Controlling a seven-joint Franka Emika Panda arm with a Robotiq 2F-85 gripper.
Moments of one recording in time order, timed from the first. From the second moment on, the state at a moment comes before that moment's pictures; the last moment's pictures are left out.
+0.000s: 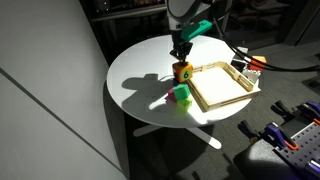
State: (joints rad) arm 0.29 0.58 0.10 -1.62 -0.10 2.07 0.21
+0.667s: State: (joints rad) arm 0.28 0.45 0.10 -1.80 -0.10 2.05 0.21
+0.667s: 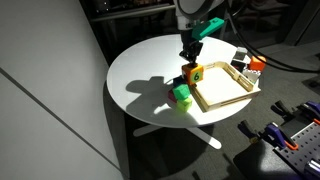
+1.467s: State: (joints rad) arm 0.19 0.25 0.05 -2.11 -0.10 2.16 0.32
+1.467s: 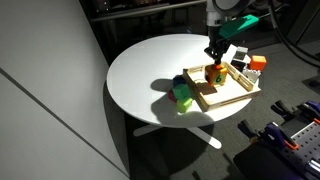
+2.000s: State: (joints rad) arm 0.17 0.12 0.05 -2.21 -0.09 2.20 0.33
